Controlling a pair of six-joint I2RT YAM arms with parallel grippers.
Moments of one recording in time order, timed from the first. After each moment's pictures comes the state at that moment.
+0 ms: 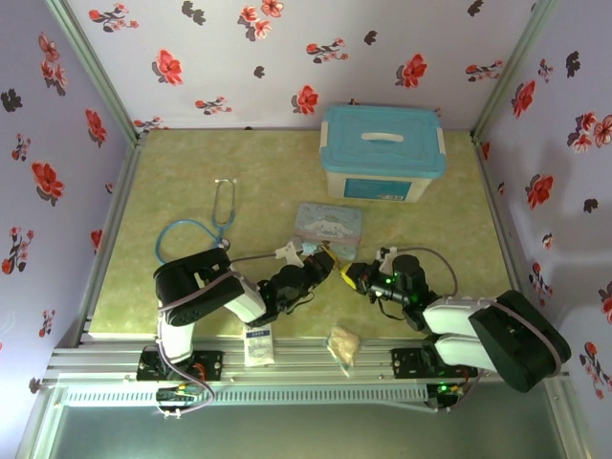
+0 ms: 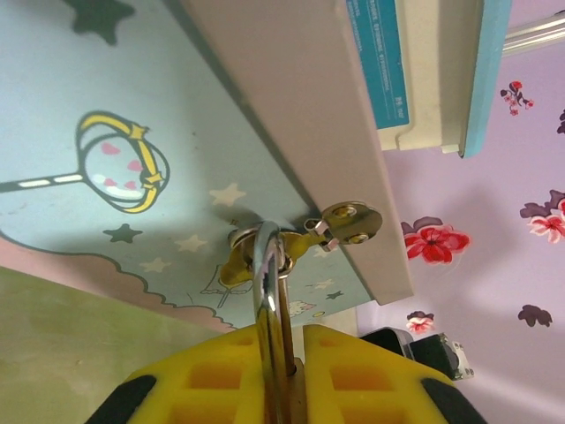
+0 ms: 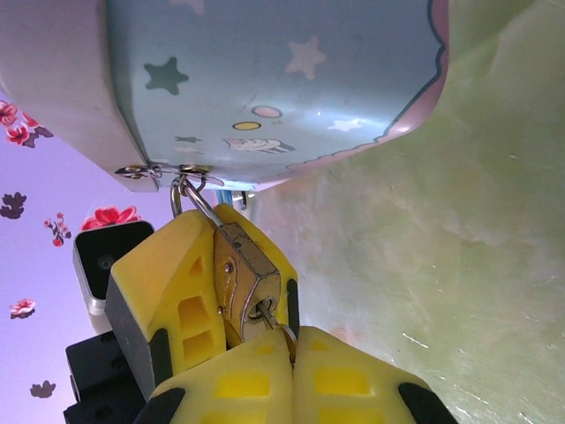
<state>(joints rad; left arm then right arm) -1.14 1.90 0.55 1.15 -0.35 -1.37 0.55 1.22 0.07 0.76 -0.48 1.45</state>
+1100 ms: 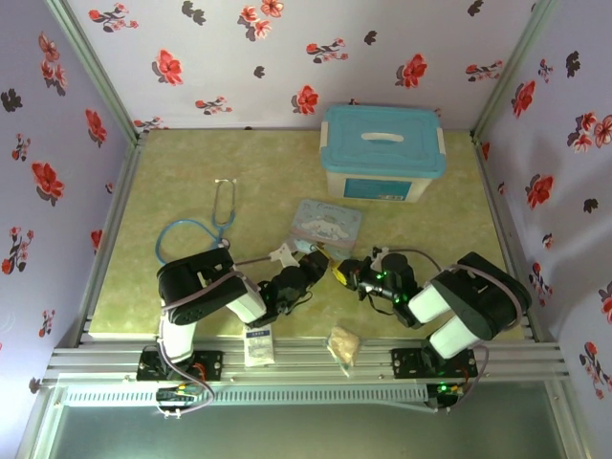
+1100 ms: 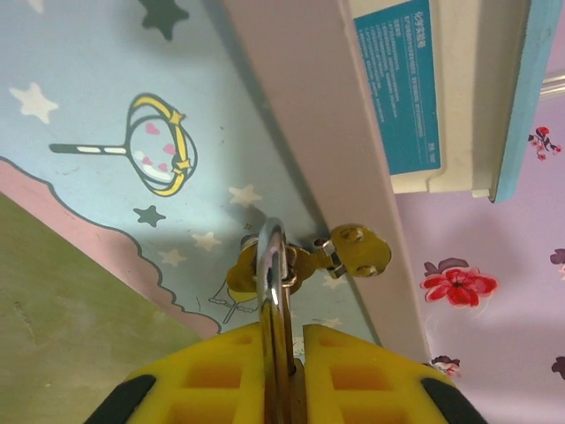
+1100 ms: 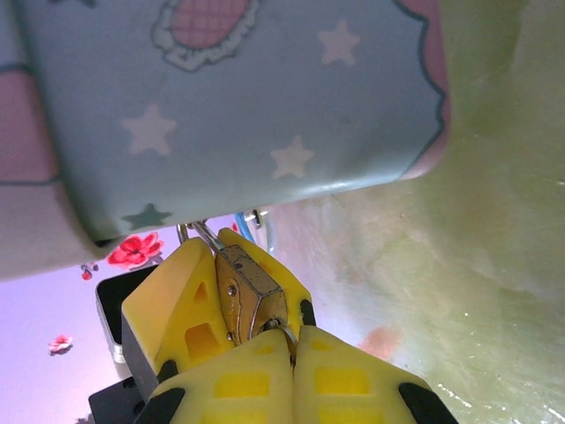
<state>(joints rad) -1.14 1.93 0.54 1.12 -0.45 -1.41 0.62 1.53 0.12 1.05 -0.41 1.59</state>
